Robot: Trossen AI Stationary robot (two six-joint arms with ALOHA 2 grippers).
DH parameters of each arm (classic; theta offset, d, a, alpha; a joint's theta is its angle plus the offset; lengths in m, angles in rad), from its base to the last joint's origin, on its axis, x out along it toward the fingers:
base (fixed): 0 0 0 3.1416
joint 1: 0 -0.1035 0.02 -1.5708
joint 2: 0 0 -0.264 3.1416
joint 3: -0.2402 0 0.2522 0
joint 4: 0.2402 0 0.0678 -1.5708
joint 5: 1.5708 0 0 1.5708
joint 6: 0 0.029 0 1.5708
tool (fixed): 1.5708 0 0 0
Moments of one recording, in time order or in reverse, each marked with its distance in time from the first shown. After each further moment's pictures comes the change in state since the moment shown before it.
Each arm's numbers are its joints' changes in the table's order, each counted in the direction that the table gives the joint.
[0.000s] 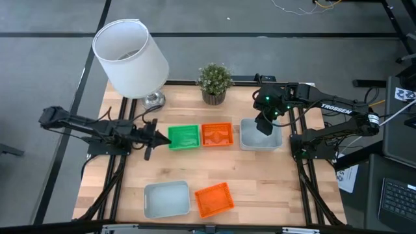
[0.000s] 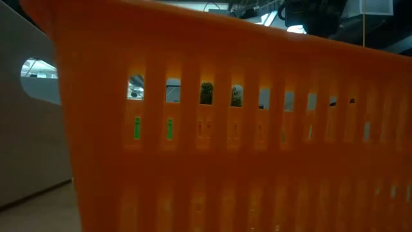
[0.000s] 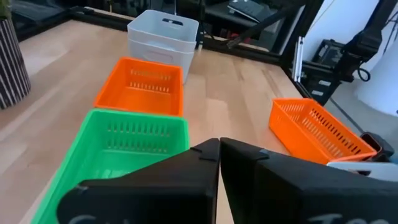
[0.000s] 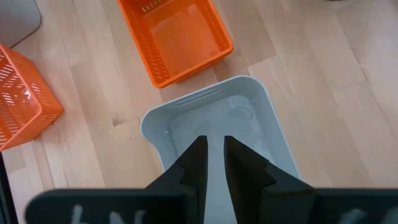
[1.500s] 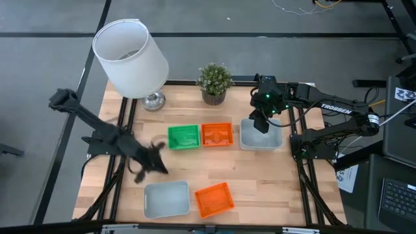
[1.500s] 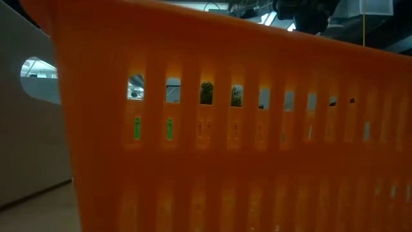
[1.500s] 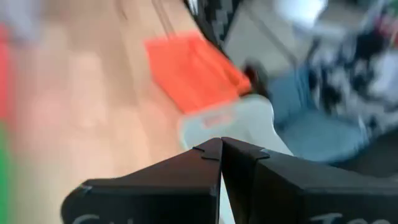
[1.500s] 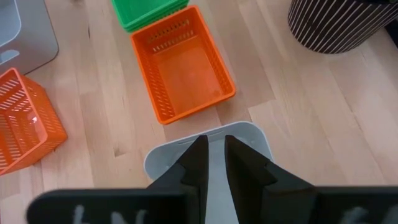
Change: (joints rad) left arm 0.391 -0.402 -0.317 0.126 0.058 -0.059; right arm 0.000 0.000 0.001 -0.134 0.001 -0.050
